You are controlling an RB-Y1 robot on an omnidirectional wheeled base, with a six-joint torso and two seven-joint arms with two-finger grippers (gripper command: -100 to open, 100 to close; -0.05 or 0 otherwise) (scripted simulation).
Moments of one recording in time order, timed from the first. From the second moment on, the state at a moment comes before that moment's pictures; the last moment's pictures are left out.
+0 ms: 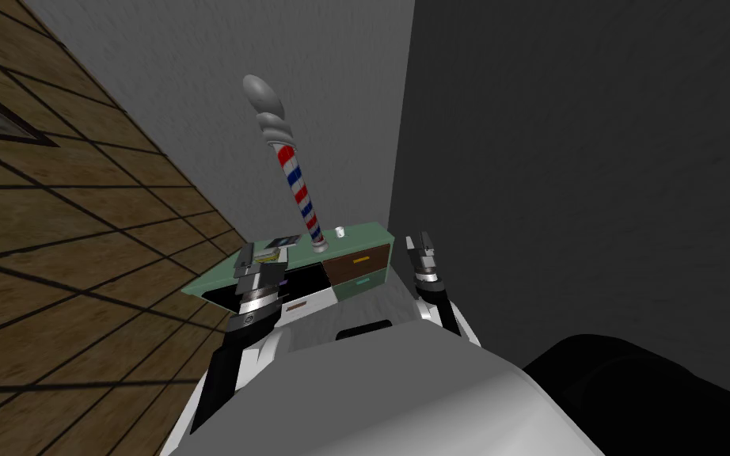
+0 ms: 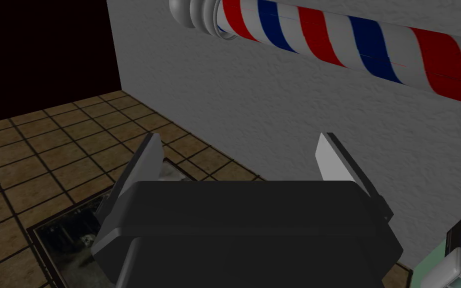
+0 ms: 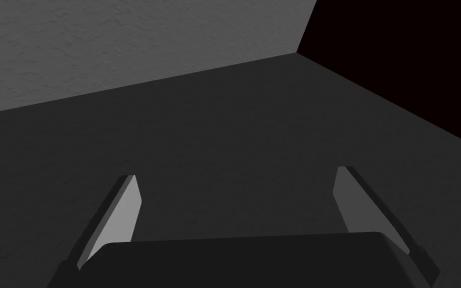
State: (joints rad) left arm 0.52 0.04 0.03 -2.39 0.04 -0.38 0.14; right arm 0.52 -0.02 0.02 -2.26 0.10 -0.62 -0.07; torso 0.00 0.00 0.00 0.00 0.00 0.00
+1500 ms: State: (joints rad) left arm 0.50 0.12 0.04 -2.30 0.04 -0.40 0.13; right arm 0.52 -0.02 0.02 -2.26 0.10 -0.62 -0.07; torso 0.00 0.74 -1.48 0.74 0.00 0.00
